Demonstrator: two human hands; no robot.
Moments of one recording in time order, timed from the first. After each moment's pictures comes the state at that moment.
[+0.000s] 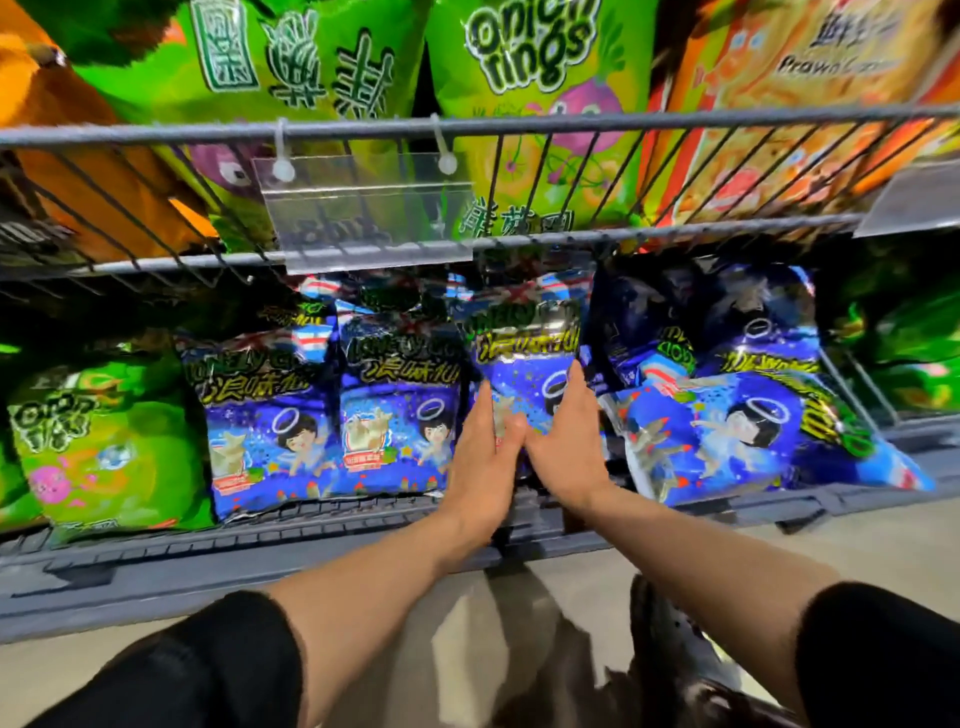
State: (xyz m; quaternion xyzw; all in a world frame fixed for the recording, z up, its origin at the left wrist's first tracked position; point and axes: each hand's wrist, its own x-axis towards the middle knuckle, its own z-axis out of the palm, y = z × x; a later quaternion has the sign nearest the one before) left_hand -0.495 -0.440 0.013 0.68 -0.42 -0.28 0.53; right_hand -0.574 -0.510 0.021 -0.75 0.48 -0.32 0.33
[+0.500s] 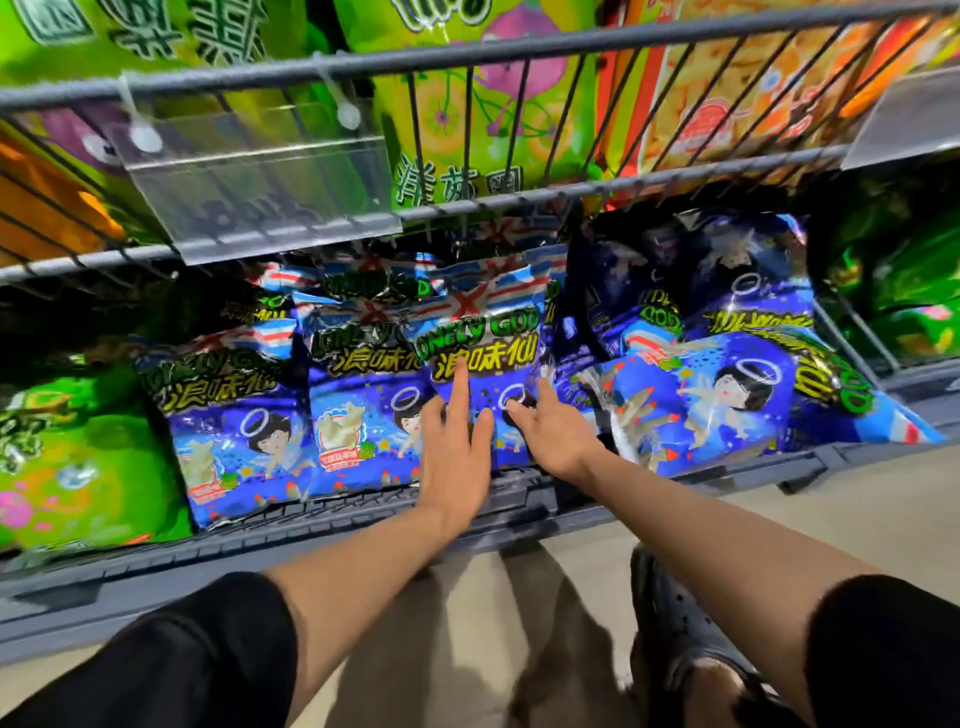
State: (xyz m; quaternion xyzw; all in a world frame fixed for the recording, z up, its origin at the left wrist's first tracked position) left_hand -0.489 -0.446 -0.008 0.77 -0.45 -0.19 0.41; right_hand -0.586 -0.534 0.014 -0.77 0.50 -0.06 0.38
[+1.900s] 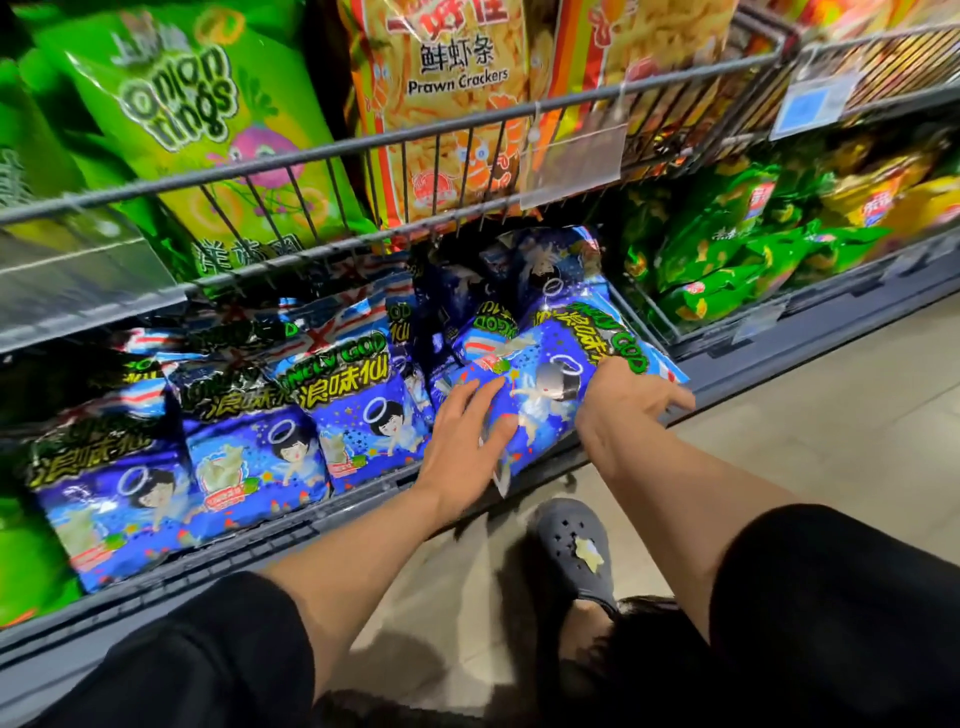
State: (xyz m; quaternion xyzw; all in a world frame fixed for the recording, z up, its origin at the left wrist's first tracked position) left_hand -0.620 -0.472 0.049 0.66 -0.63 -0.24 0.34; right_hand -0.760 -0.560 0.092 -0.10 0.69 -0.56 0.44
